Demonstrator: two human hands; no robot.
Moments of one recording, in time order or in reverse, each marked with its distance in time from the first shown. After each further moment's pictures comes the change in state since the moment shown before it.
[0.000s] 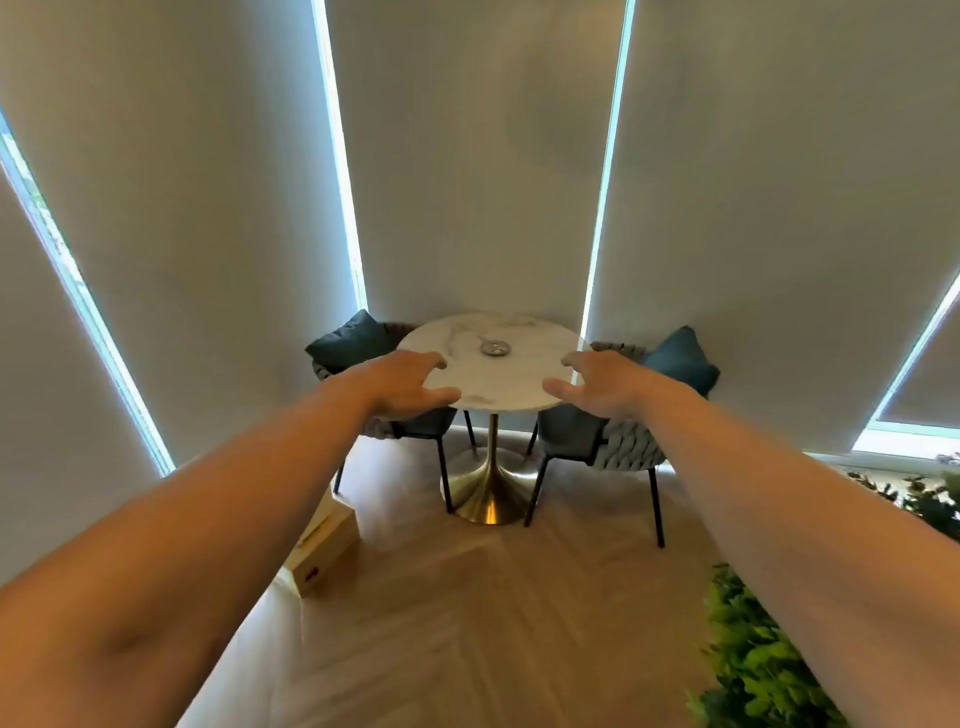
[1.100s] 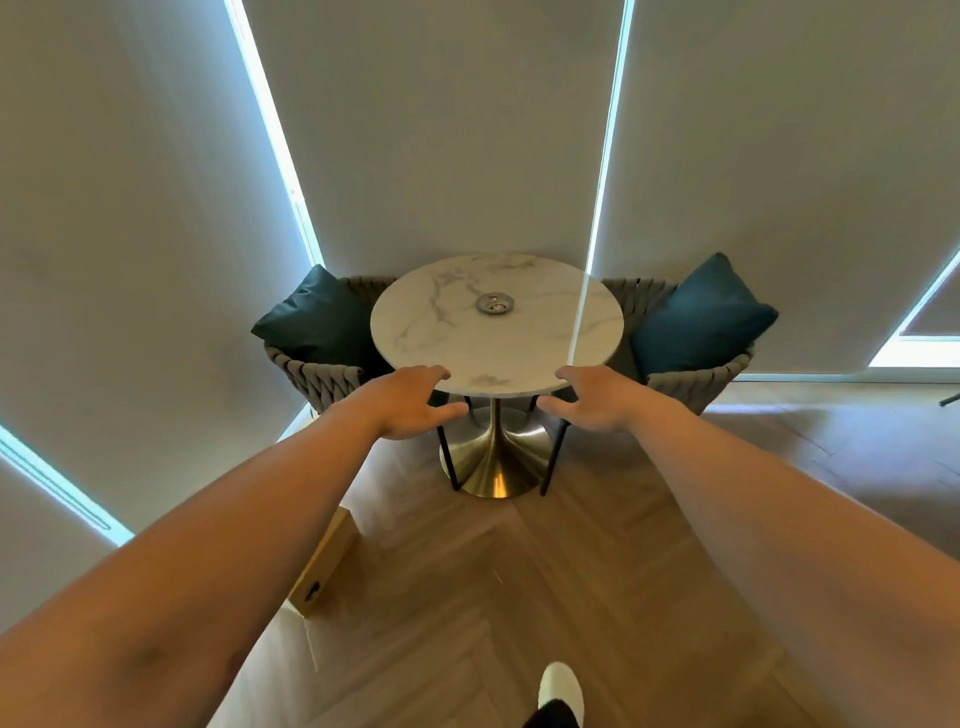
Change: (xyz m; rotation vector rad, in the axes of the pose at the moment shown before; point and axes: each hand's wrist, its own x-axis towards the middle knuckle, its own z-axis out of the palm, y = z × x) left_hand 0.229 -0.186 0.085 -0.029 -0.158 0.050; right_hand 0.260 0.035 0.131 0.125 -0.134 0.142
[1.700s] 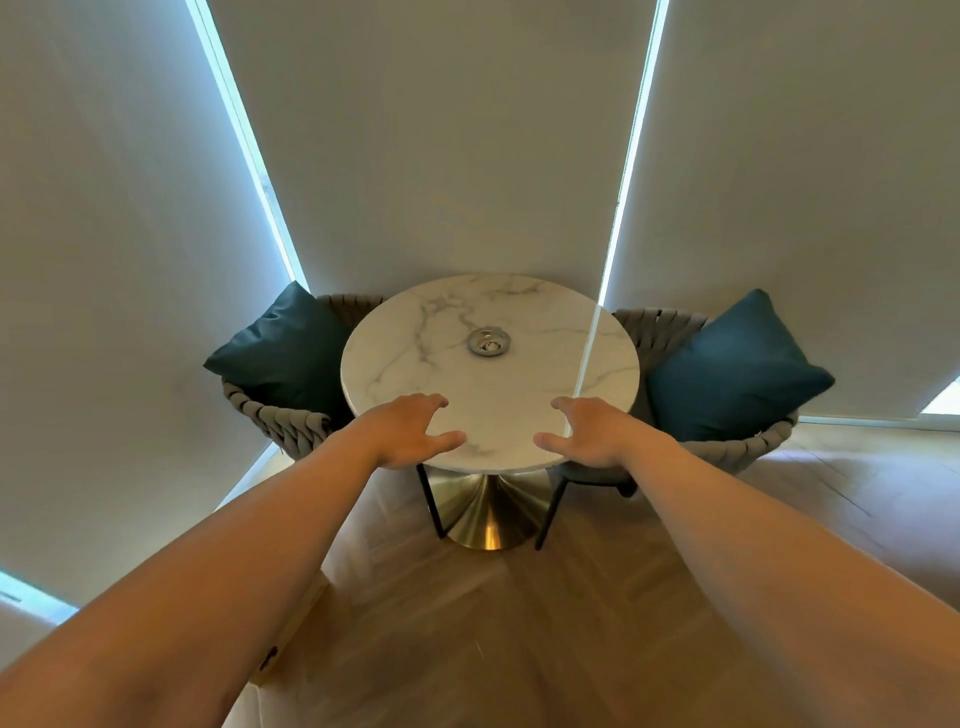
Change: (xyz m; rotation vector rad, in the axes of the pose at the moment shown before) left_hand 0.218 -0.021 -0.006 -0.061 -0.104 -0.101; right_hand 0.199 0.096 -0.050 -0.037 -0.125 0.008
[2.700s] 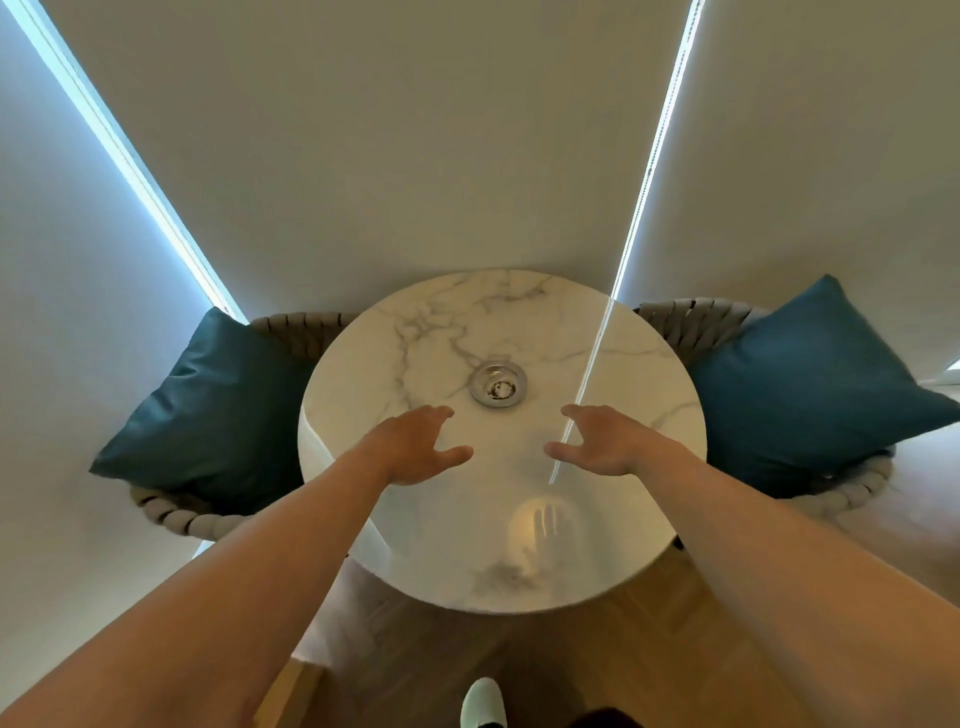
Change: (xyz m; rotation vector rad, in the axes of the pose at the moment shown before) left_hand 0.305 -0.138 -0.036 0.016 -0.122 0.058; right_hand 0.299 0.038 -0.023 0.016 -0.058 0.175
